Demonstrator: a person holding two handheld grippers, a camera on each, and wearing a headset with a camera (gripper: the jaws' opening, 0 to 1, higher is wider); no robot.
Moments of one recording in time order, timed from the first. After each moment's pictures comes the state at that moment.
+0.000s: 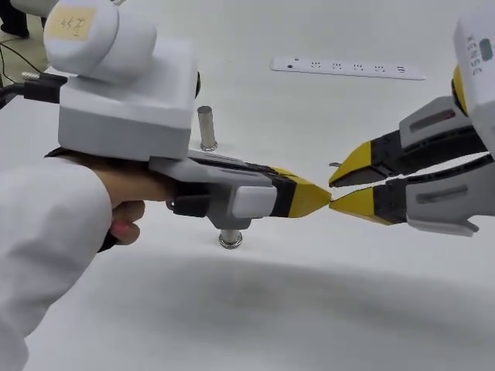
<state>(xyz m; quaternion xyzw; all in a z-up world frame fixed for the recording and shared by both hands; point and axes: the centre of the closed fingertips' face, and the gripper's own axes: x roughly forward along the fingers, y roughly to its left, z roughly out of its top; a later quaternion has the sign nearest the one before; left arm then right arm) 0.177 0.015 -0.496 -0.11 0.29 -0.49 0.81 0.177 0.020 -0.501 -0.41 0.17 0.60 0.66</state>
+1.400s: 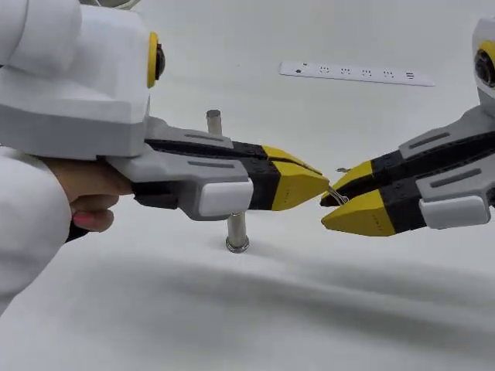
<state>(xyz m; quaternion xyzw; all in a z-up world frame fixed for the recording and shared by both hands) 0.161 0.027 -0.460 -0.06 0.20 -0.55 0.81 0.161 0.033 -0.501 -0.12 0.27 0.71 0.64</state>
